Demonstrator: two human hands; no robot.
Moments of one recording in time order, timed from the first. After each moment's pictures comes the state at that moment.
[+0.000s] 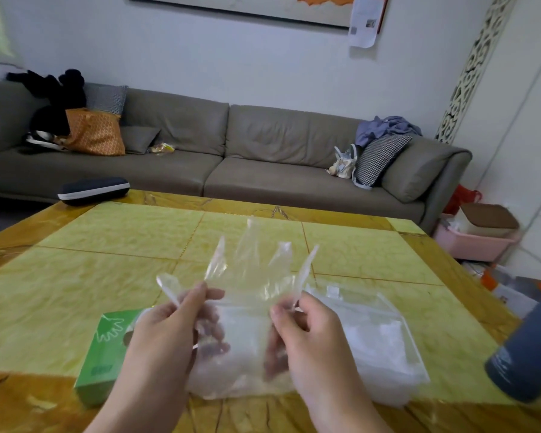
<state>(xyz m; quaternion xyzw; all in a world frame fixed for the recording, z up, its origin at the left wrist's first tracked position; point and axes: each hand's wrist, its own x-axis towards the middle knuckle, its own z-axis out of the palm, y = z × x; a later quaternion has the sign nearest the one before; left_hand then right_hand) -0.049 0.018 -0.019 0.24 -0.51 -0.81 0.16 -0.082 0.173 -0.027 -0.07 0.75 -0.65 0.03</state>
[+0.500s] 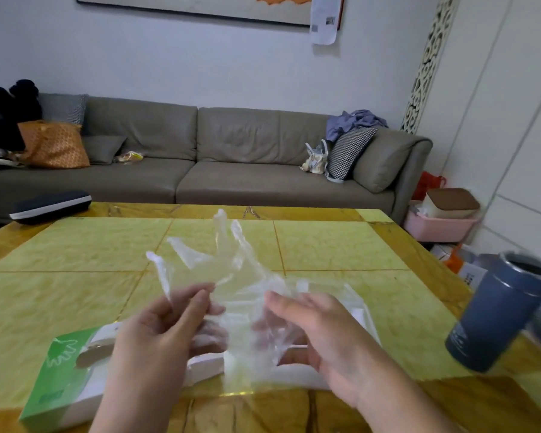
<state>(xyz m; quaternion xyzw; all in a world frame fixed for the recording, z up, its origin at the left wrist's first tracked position) -0.054 0.056 -0.016 0.13 -0.57 -0.78 0.20 -0.106 0.241 0.002 -0.04 0.67 -0.72 0.20</state>
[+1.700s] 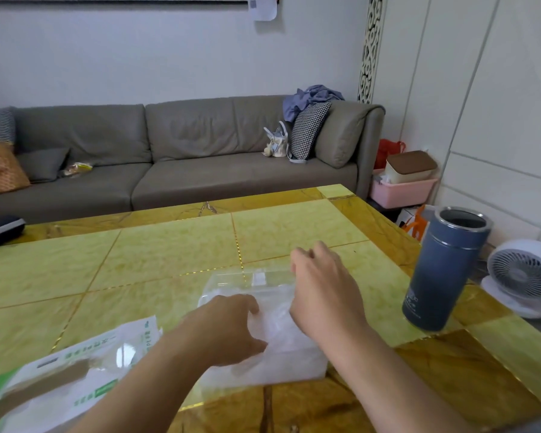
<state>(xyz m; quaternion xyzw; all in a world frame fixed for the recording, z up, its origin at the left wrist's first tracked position) -0.155 0.149 -0.032 -0.04 -0.99 -0.10 -0.13 -0.151 0.314 -0.017 -0.05 0.98 -0.16 -0.13</state>
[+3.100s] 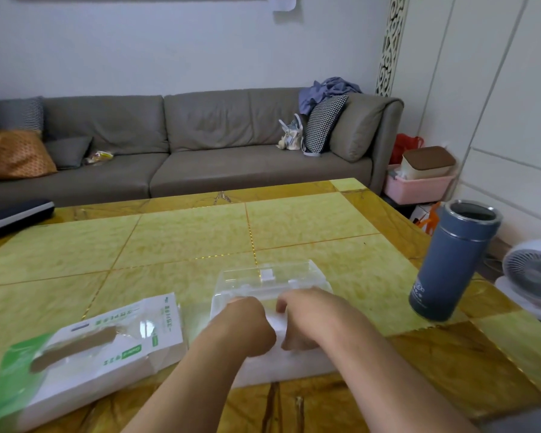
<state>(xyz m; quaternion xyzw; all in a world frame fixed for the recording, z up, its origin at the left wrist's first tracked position) -0.127 0.174 -0.033 0.06 -0.97 -0.12 -0.18 -0.150 0.297 -0.034 -0.07 0.97 -0.09 0.23</state>
